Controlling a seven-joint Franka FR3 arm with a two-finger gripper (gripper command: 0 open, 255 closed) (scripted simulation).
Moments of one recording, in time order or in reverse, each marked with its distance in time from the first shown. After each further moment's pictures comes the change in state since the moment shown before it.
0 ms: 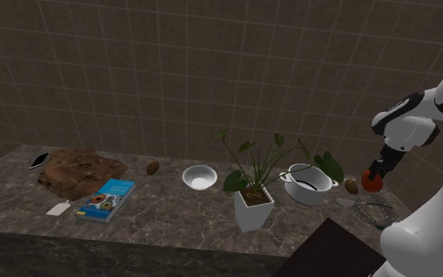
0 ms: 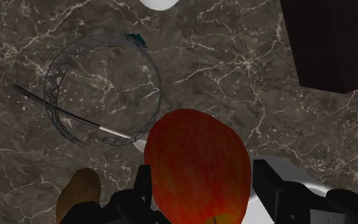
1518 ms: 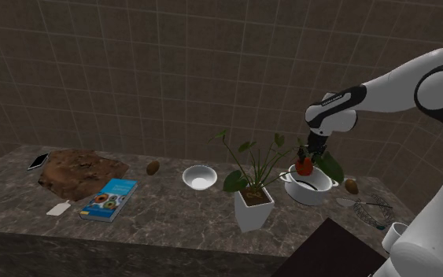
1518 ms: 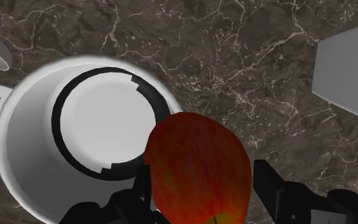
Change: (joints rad) arm 0.316 -0.004 0.274 0.009 -0.004 0.032 0.591
